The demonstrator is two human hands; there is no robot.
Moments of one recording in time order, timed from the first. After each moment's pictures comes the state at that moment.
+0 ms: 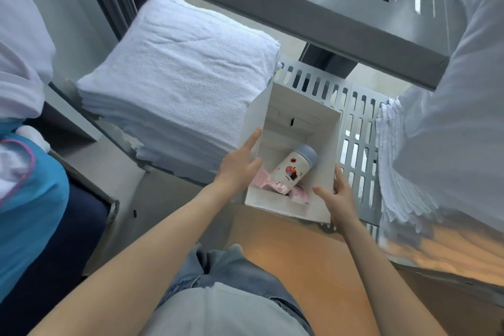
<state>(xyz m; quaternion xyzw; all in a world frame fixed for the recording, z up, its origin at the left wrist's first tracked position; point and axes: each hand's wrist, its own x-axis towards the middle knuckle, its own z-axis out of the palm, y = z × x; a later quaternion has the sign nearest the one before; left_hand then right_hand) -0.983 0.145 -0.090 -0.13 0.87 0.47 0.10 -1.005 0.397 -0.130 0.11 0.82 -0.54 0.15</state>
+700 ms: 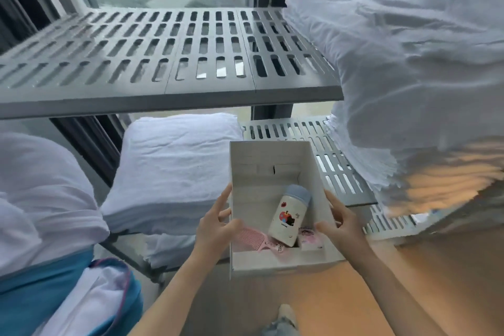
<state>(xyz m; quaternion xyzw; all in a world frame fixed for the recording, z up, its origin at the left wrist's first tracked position) -0.891 0.012 -0.014 -0.02 0.82 0.57 0.10 -0.847 0.287 -0.030 0.15 0.80 -0.58 0.00</state>
